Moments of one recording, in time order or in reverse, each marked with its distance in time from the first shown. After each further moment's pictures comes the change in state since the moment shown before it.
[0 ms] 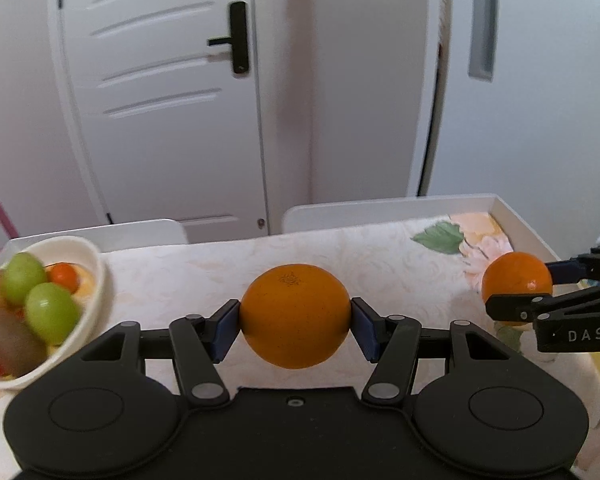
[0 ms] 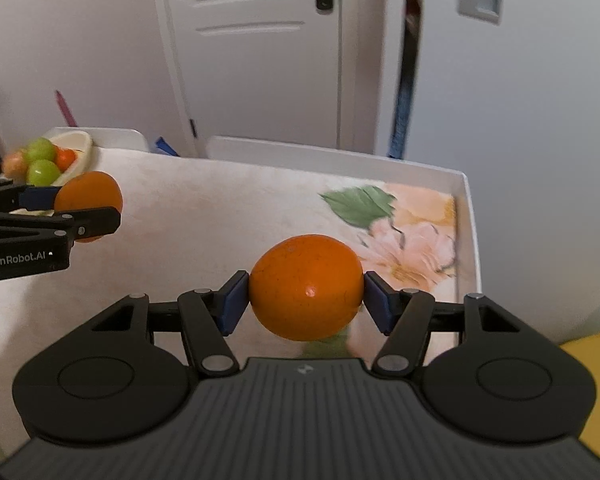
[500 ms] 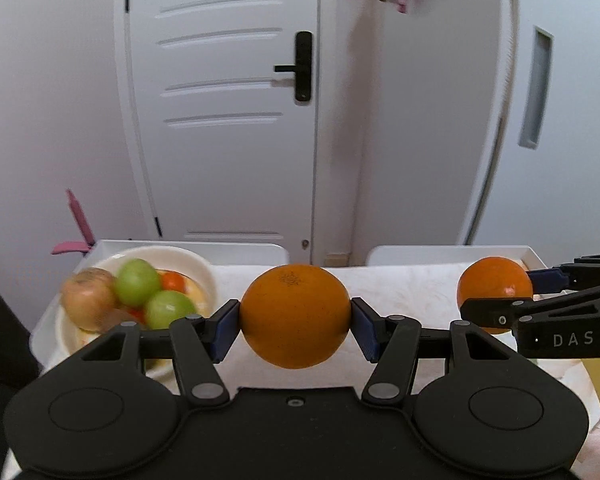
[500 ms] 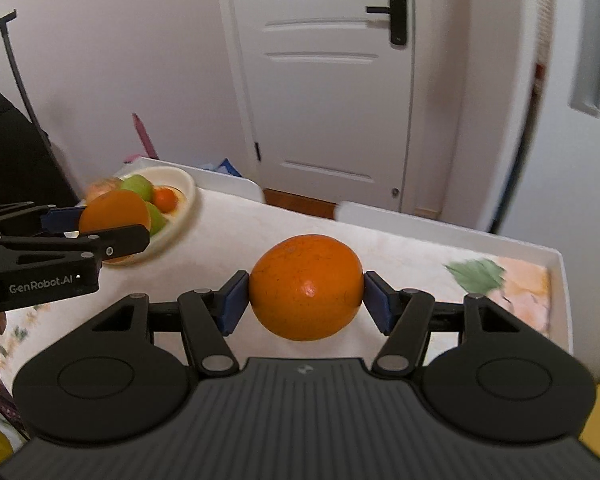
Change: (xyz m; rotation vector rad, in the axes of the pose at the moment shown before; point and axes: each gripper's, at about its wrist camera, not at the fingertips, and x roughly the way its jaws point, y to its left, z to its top) left arm -0.072 0.079 0.012 -0.093 -0.058 0.083; right arm -0.020 0.106 0.055 -0.056 -0.056 0.129
